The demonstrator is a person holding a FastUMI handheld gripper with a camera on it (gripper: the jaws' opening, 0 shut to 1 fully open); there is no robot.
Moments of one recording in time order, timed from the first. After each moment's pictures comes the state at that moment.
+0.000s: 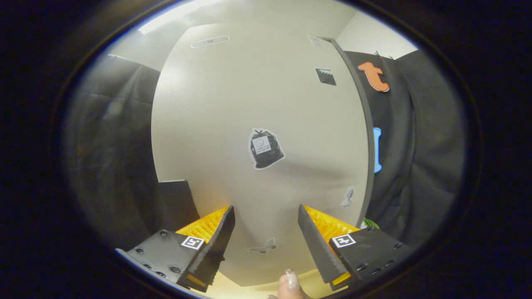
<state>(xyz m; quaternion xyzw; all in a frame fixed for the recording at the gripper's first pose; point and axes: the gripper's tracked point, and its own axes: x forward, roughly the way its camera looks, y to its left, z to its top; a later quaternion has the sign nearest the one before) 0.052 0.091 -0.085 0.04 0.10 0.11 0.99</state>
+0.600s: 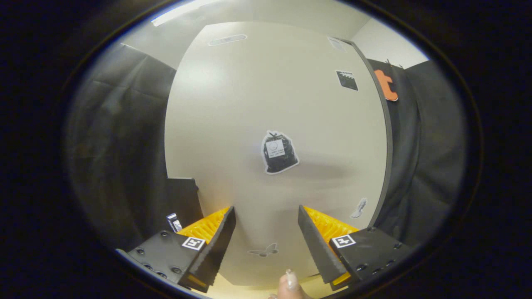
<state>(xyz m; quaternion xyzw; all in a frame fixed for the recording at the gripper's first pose) 0.065 0.116 -0.086 0.00 0.08 0.11 0.99</state>
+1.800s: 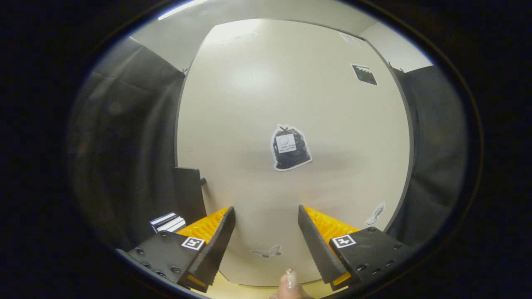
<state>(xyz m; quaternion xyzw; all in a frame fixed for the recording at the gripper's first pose) 0.070 0.116 -0.091 -0.02 0.08 0.07 0.99</state>
